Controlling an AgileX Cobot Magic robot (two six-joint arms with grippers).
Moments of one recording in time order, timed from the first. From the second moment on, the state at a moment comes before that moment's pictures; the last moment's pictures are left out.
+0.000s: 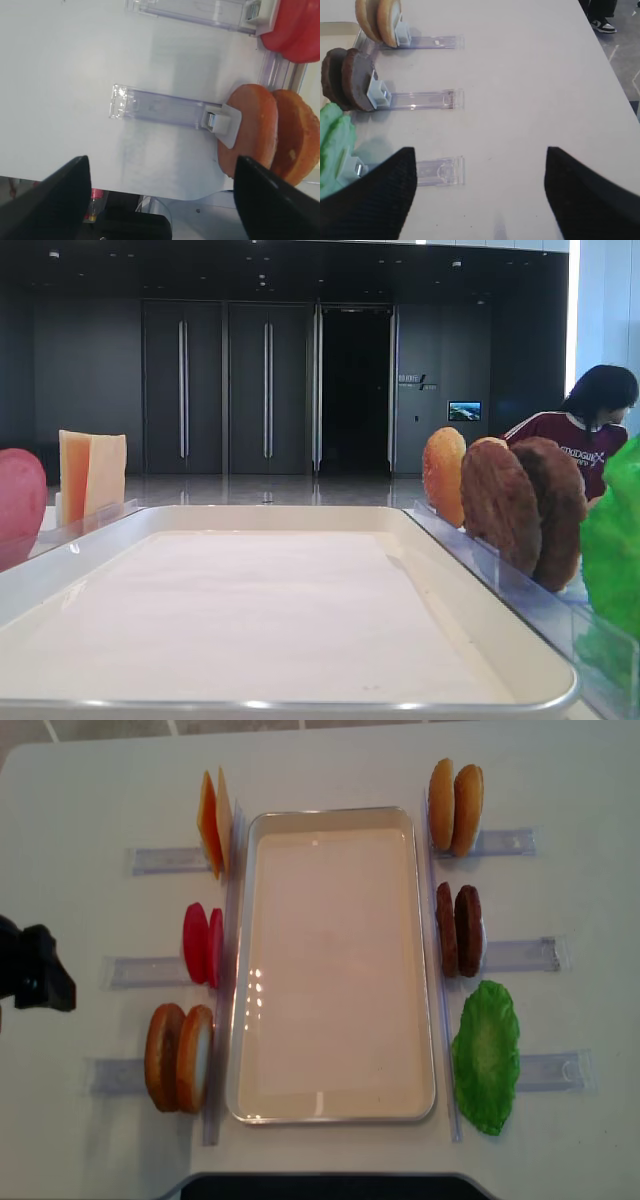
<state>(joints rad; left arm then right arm) 0.10 1.08 -0.89 -0.02 1.24 -0.11 0.02 -0.01 -0.50 0.01 1.14 -0.02</state>
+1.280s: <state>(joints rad) -0.17 1.13 -0.93 -0.01 1.24 -0.42 0.02 -0.01 -0.50 0.01 1.14 -0.02</state>
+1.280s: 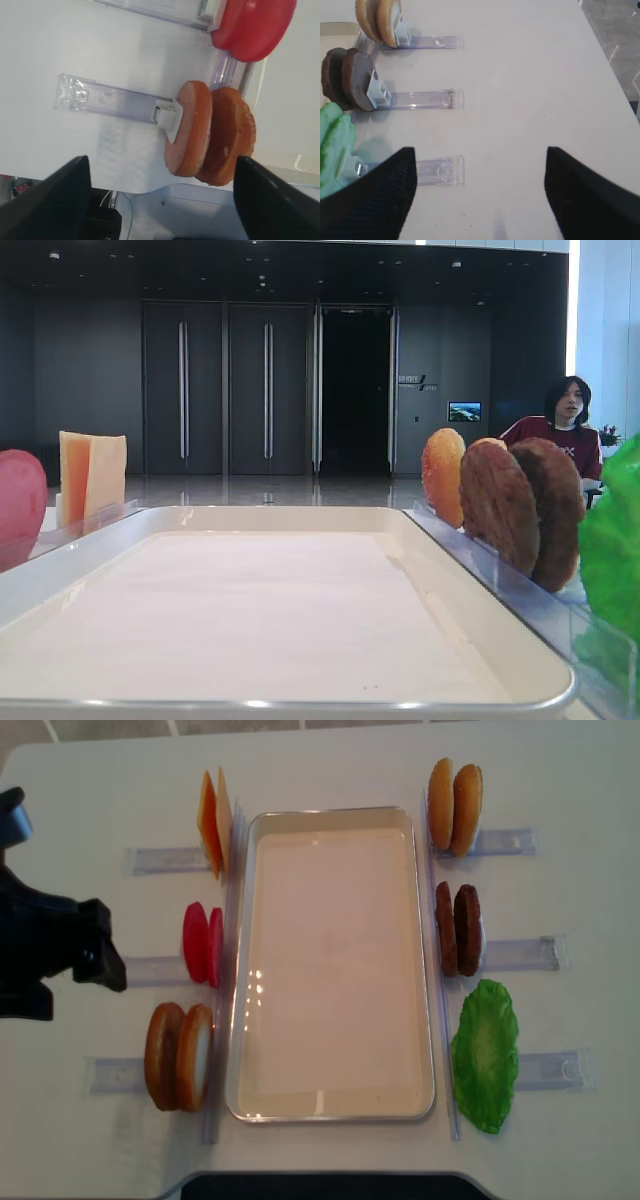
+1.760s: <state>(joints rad) -0.45 1.24 -0.93 0.02 1.20 -0.62 0.02 -0.01 -0.50 0.01 1.14 -0.02</state>
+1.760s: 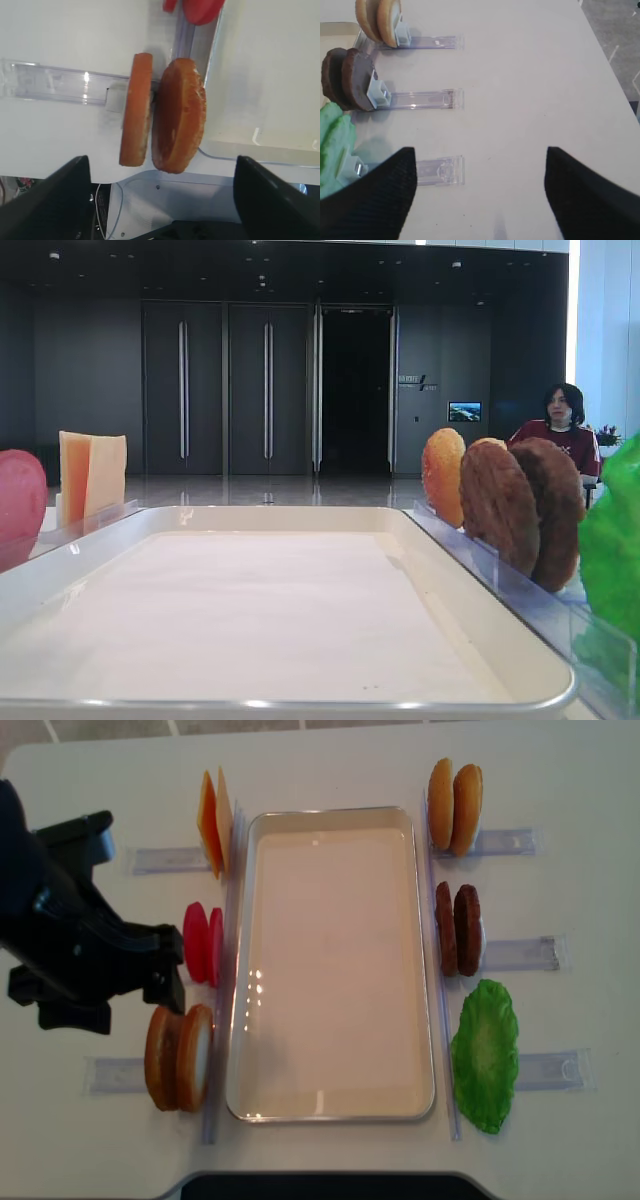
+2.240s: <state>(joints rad) -0.54 1.39 -0.96 0.02 1.10 -0.66 0.02 -0.01 -0.50 0.01 1.14 -0.02</state>
